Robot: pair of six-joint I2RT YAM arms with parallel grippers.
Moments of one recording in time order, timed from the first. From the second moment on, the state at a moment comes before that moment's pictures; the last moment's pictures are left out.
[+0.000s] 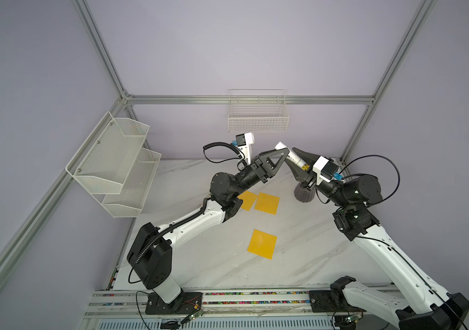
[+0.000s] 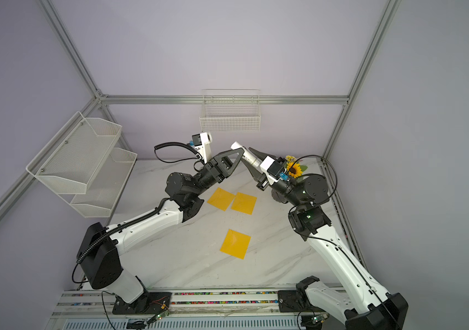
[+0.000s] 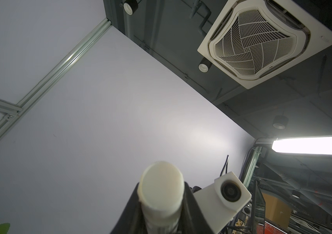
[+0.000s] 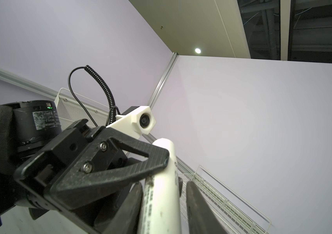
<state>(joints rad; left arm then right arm) -0.76 1.63 1.33 1.08 0.41 -1.11 0.41 1.06 1.07 0.49 -0.51 -0.31</state>
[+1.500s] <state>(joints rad) -0.73 1.31 1.23 -0.16 0.08 -0.48 0.41 0.93 0.92 0.14 -0.33 0.12</state>
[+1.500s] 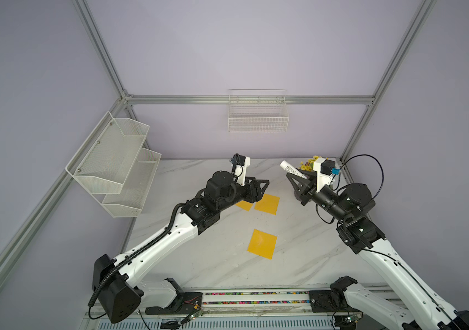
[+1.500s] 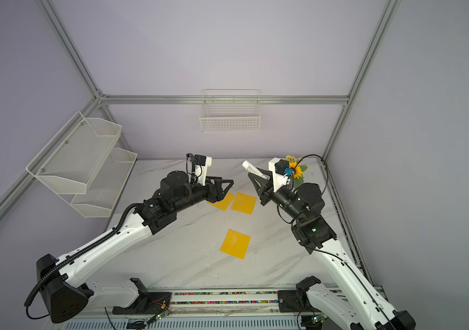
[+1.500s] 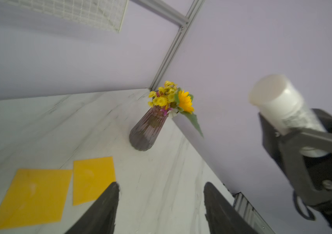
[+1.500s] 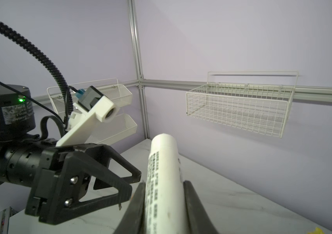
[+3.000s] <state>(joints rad) -0.39 2.07 1.53 -0.79 -0.06 -0.31 0.41 0.85 0.80 -0.01 -0.35 0.18</state>
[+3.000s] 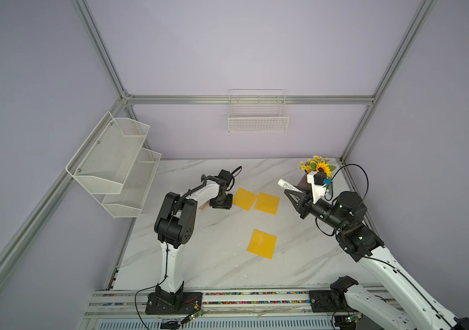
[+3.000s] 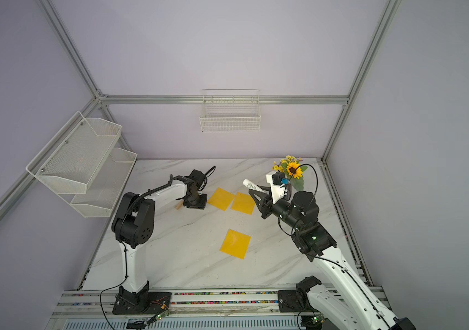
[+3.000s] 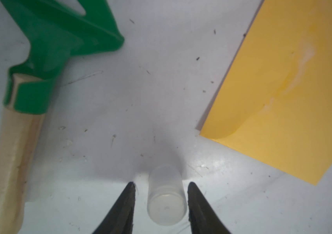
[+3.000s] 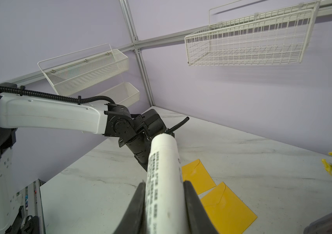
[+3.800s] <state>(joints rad) -0.39 2.07 1.57 -0.80 -0.05 -0.31 0.41 0.85 0.79 -0.02 -0.35 0.17</state>
